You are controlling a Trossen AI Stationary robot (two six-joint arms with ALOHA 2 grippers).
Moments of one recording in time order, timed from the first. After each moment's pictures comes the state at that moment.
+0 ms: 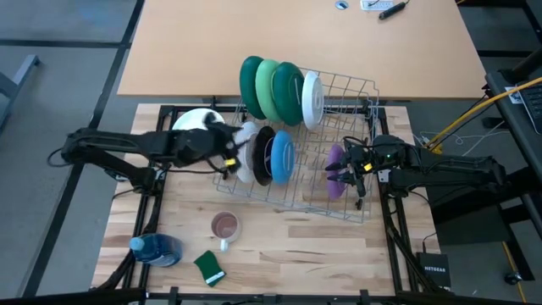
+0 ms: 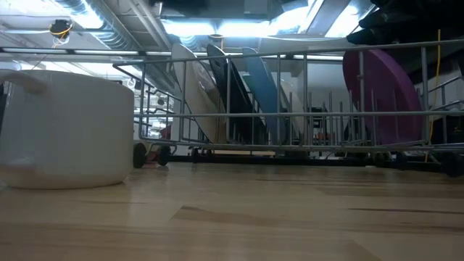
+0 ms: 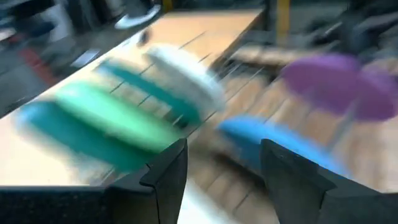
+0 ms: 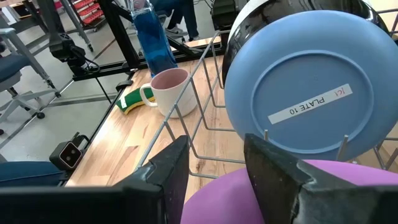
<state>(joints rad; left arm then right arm) -0.04 1.22 1.16 -0.37 -0.65 -0.06 -0.15 0.60 0.49 -0.19 -0.33 0.13</state>
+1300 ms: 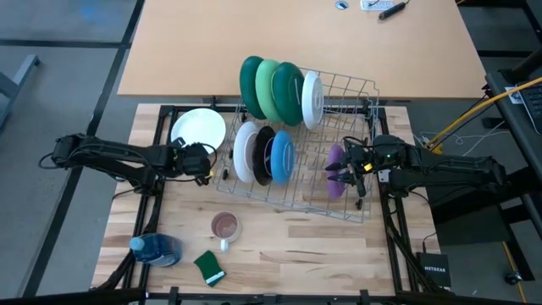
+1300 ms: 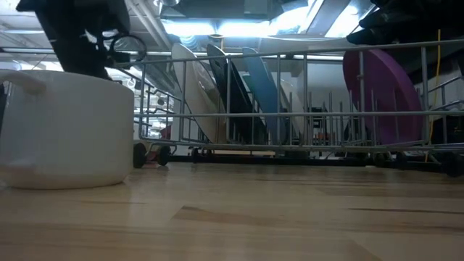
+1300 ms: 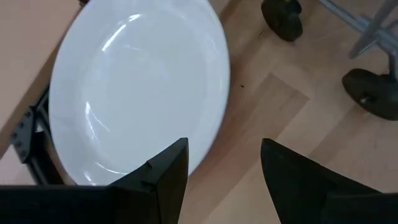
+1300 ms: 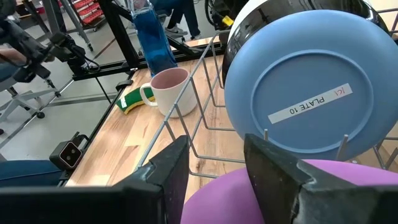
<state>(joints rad) 0.02 1.07 0.65 -0.89 -0.63 -0.53 -0.15 0.60 0.50 -0.20 -0.33 0.12</state>
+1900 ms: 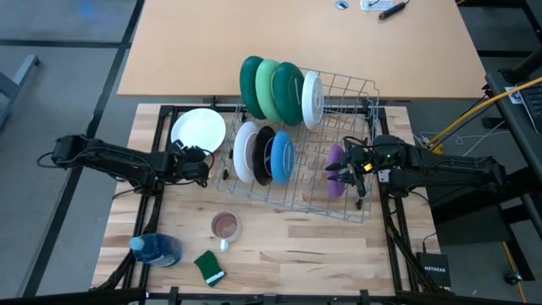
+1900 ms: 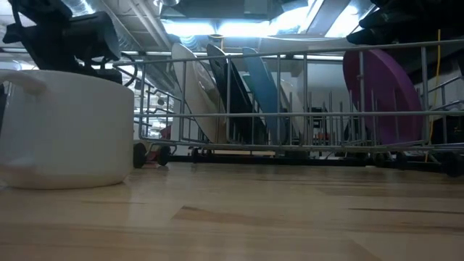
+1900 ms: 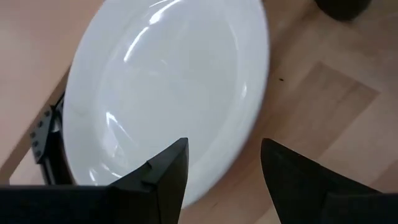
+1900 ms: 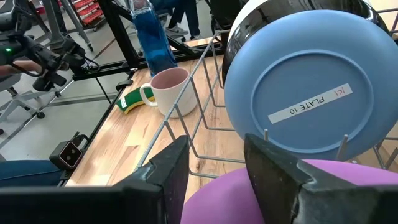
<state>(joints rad) 0.02 1.07 0.45 -0.69 -0.77 -0.51 -0.15 0.60 0.50 -0.20 -0.33 0.12</state>
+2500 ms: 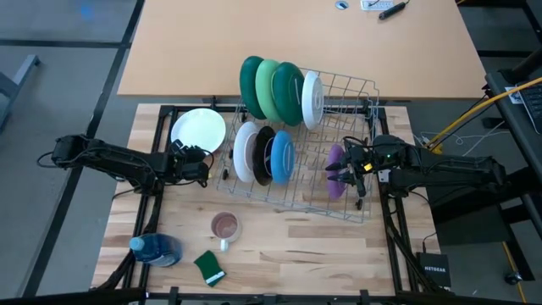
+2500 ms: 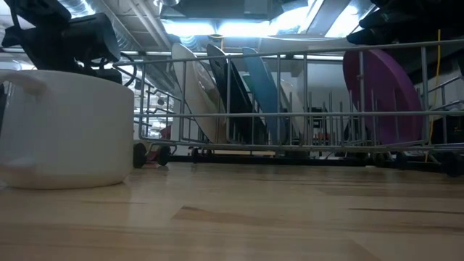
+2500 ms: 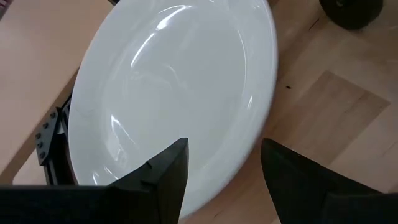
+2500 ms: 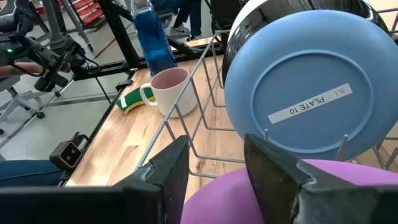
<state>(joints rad) 0.02 1.07 0.43 -0.65 -0.81 -0.51 -0.15 0.60 0.50 -0.20 -0.33 0.12</state>
